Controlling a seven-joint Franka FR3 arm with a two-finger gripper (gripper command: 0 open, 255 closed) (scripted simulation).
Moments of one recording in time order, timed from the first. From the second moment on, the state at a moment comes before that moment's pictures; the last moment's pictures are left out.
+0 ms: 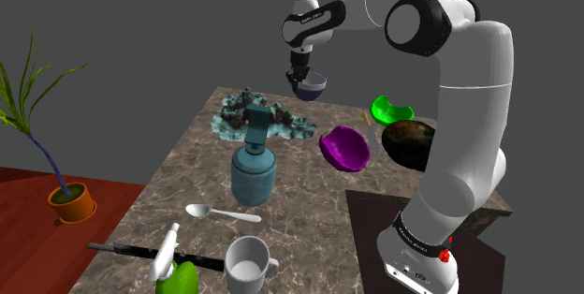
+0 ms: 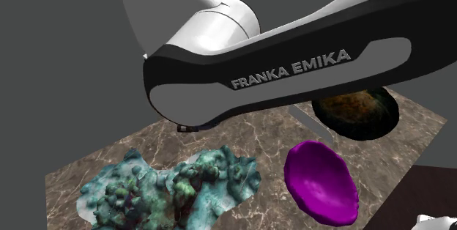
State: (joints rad) arm -0.15 0.43 -0.13 -1.63 -0.03 2.07 -0.30
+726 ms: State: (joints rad) arm -0.15 0.38 -0.13 -1.55 -0.03 1.94 -0.30
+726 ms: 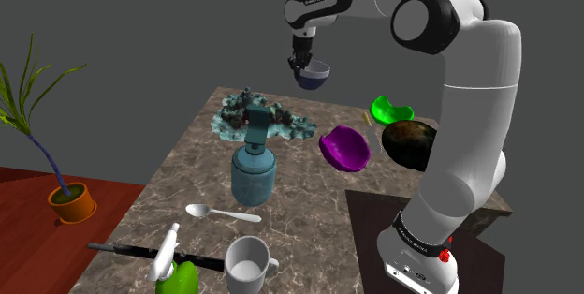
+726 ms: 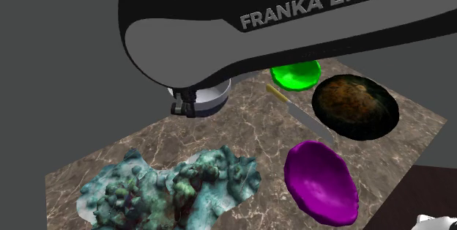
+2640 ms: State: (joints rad) arm -0.06 -0.61 -0.03 -2.53 -0.10 1.92 -0.09
